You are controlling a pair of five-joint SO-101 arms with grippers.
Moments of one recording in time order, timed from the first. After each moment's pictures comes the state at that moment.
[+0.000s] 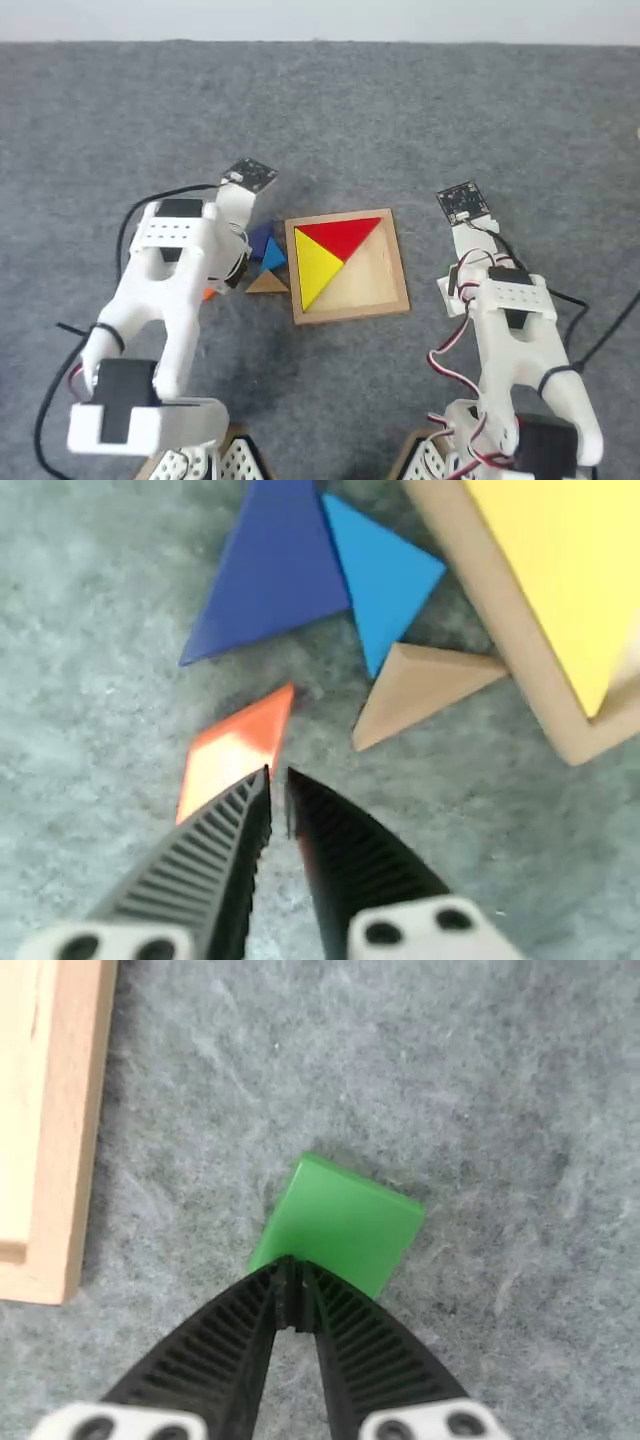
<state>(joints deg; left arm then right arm) -4.8 -4.5 36.5 70.1 -20.8 2.5 -20.0 60.7 37.9 24.2</state>
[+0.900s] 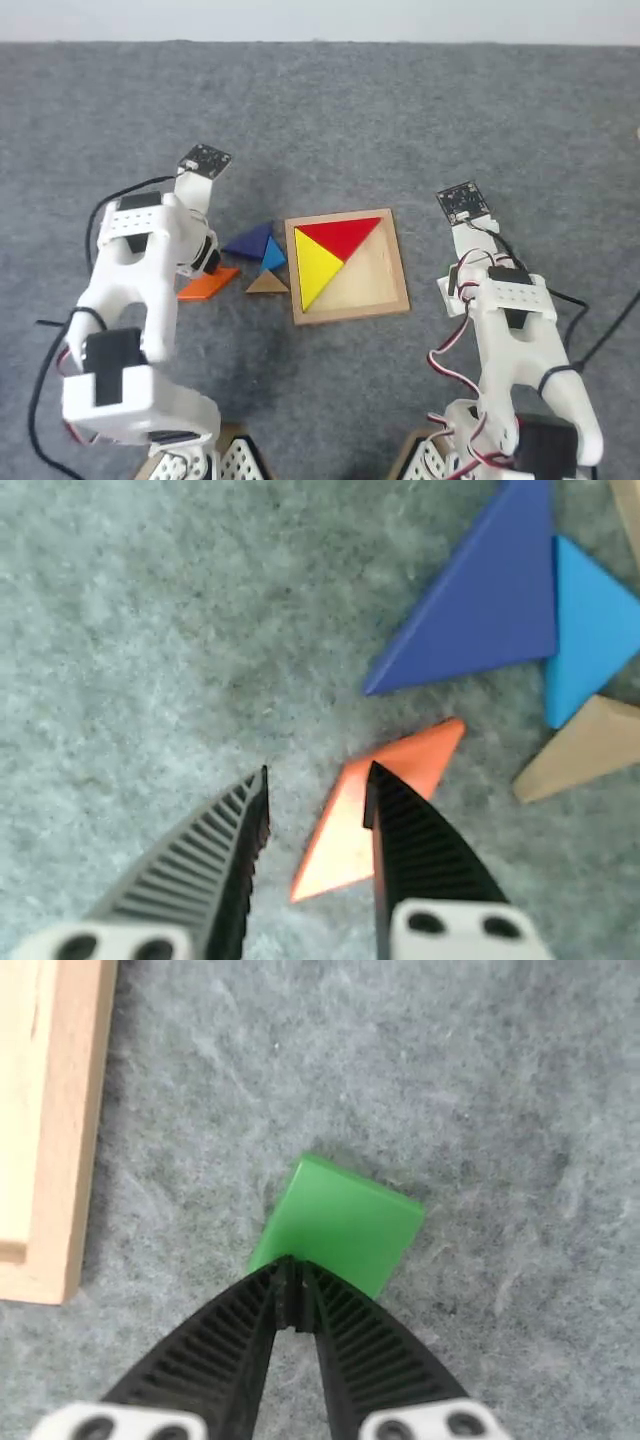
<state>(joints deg) -15.4 6.0 31.5 61.8 -27.4 2.5 -20.0 60.7 37.9 24.2</state>
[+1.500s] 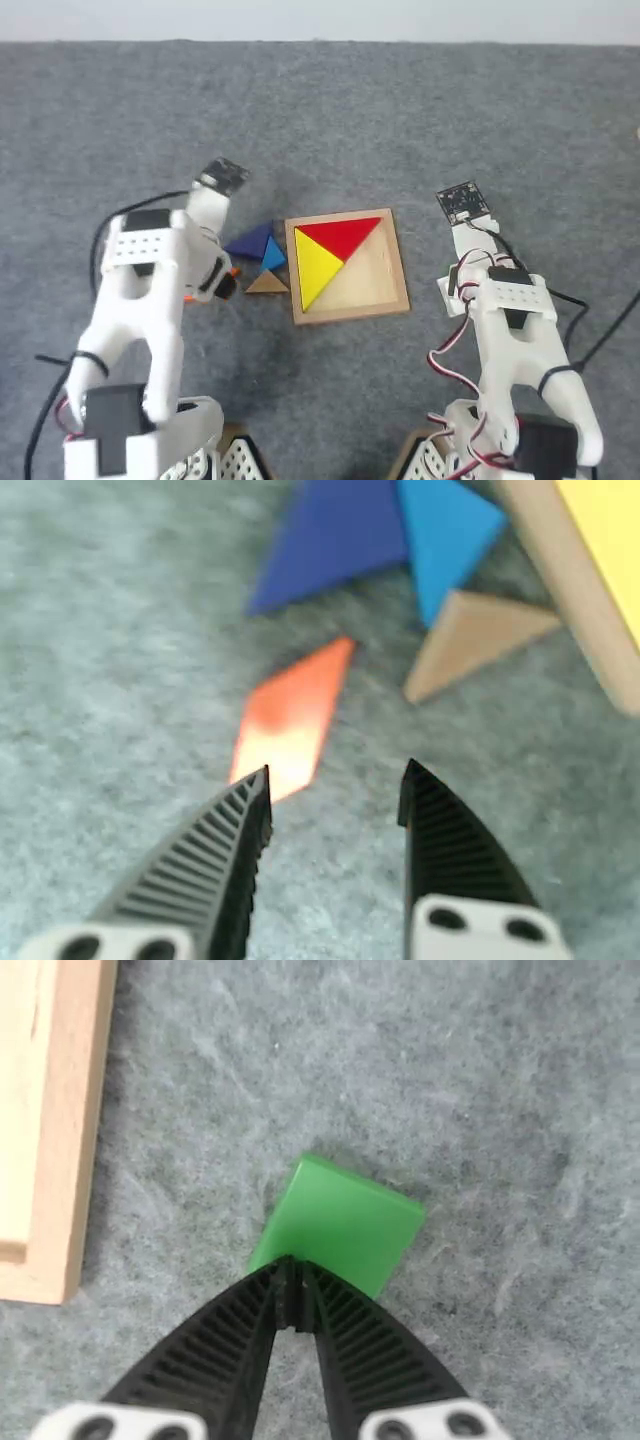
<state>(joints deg) -11.3 -11.9 41.5 69.4 -29.2 2.5 -20.0 60.7 37.9 24.2</state>
